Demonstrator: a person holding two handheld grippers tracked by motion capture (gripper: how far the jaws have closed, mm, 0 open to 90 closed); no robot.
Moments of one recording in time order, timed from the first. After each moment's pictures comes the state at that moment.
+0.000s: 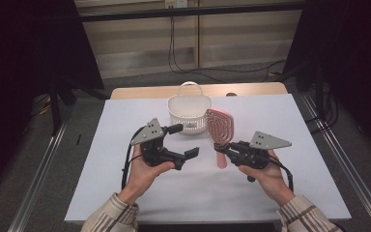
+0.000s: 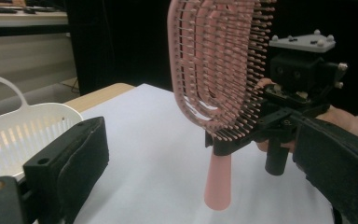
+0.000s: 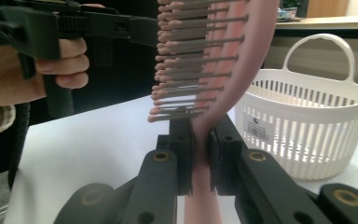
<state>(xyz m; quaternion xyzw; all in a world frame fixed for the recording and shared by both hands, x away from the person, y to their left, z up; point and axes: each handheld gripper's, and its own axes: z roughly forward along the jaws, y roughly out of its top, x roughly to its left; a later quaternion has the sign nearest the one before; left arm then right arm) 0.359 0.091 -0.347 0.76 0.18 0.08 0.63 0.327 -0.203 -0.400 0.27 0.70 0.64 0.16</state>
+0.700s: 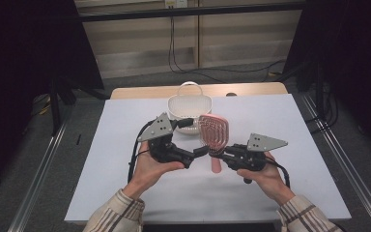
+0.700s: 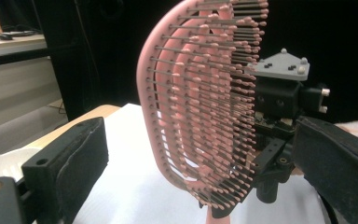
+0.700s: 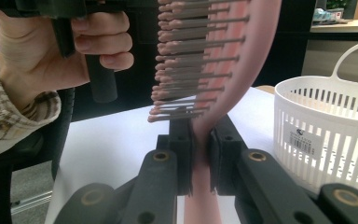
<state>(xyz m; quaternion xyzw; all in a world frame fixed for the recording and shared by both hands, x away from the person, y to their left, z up) 0.358 0.071 -0.324 0.76 0.11 0.08 0.64 0.326 -0.195 -0.400 0.22 0.71 0.66 0.11</state>
